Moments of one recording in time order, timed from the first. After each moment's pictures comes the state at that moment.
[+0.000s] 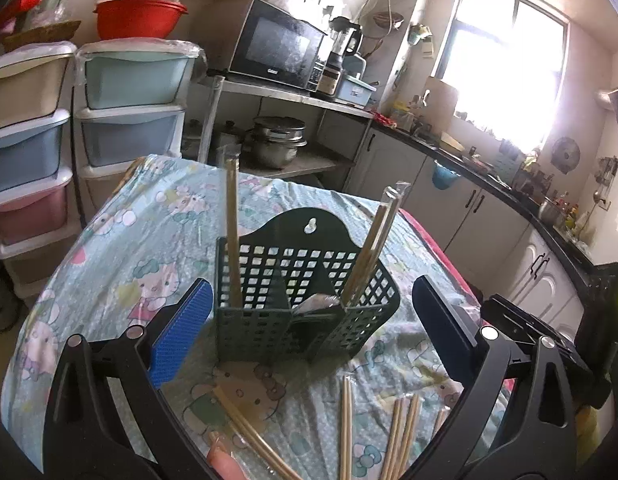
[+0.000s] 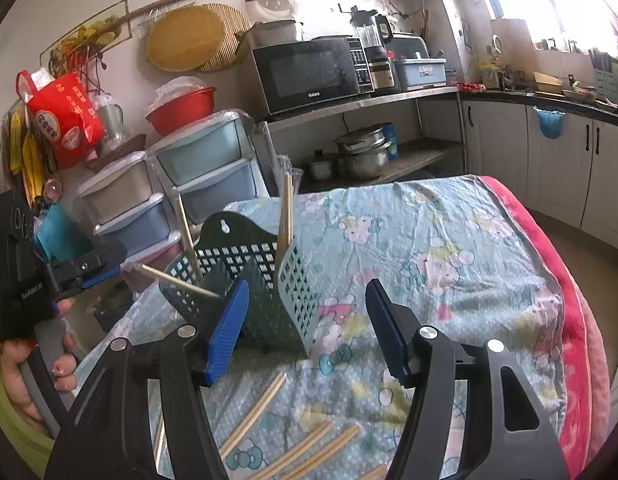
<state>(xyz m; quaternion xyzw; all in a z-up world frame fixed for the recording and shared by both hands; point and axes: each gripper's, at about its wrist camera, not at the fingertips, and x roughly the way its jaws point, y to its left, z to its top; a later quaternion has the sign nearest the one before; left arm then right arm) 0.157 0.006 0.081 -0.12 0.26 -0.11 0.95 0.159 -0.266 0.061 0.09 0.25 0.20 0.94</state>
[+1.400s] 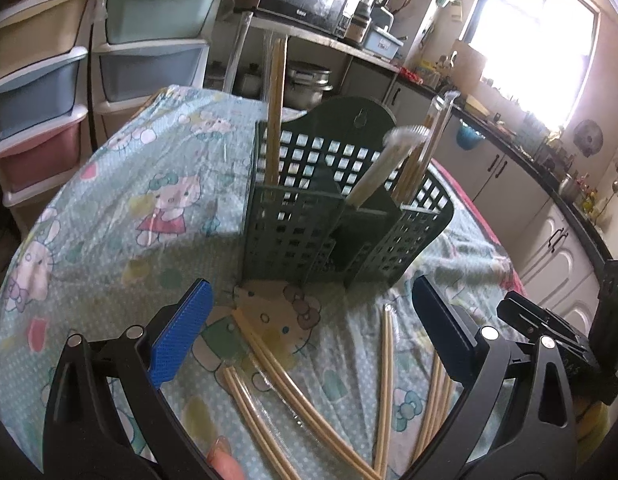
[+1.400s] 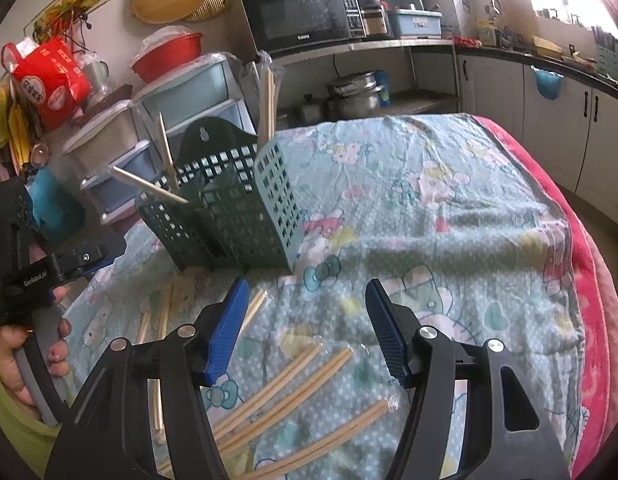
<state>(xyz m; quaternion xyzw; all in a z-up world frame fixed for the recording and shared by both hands) 0.152 0.017 0.011 -0.12 0.35 -0.08 0.93 0.148 -0.267 0.000 0.07 0.34 0.19 0.92</state>
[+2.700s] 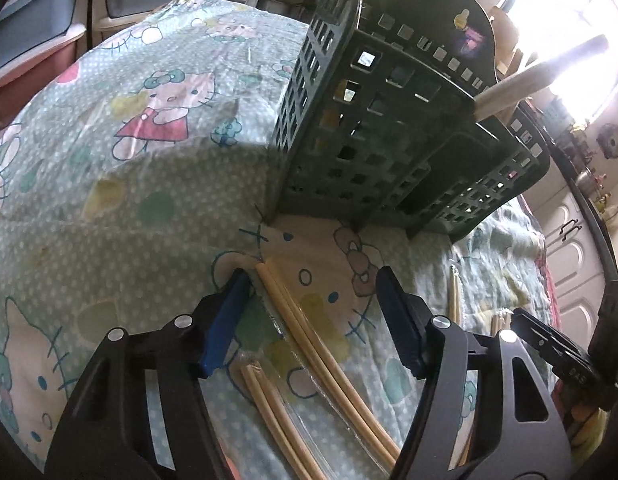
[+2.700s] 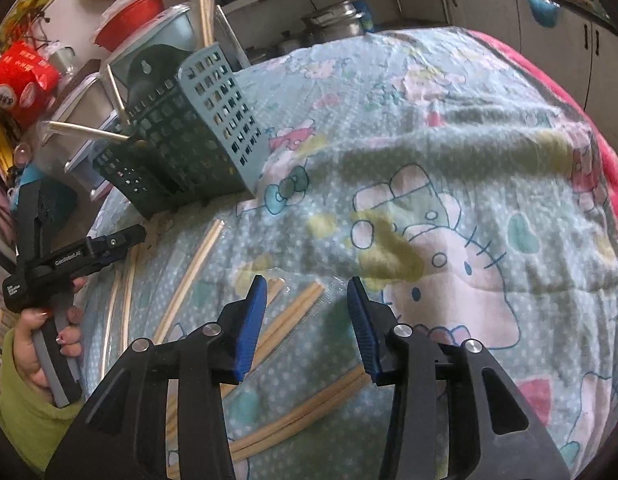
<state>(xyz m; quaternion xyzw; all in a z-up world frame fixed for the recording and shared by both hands) 0.194 0.036 -0.060 -0.16 0.45 -0.08 0.87 0.173 -0.279 -0.062 0.10 0.45 0.19 0.87</state>
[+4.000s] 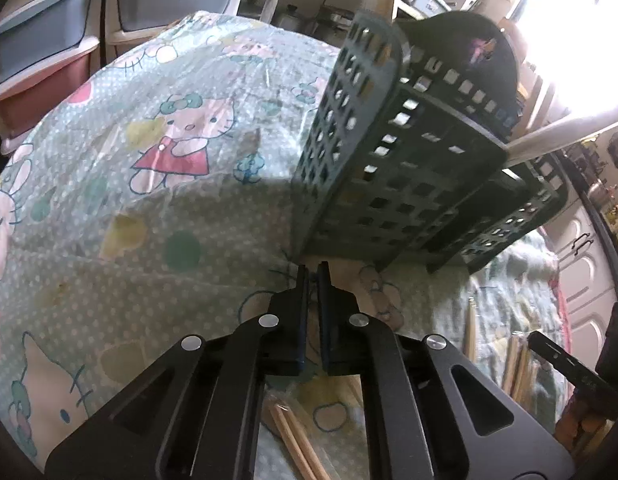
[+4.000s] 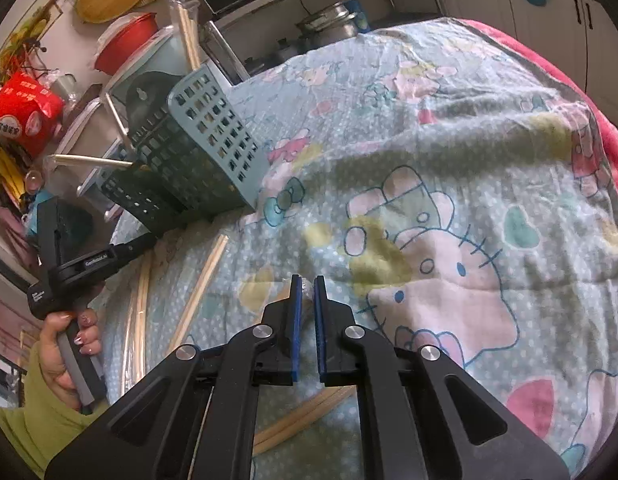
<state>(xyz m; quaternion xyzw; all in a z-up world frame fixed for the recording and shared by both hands) 0.209 0.048 -0.052 -0.16 0.43 -0.05 0.89 0.172 -0.294 -0.057 0.15 0.44 0.20 0.86</state>
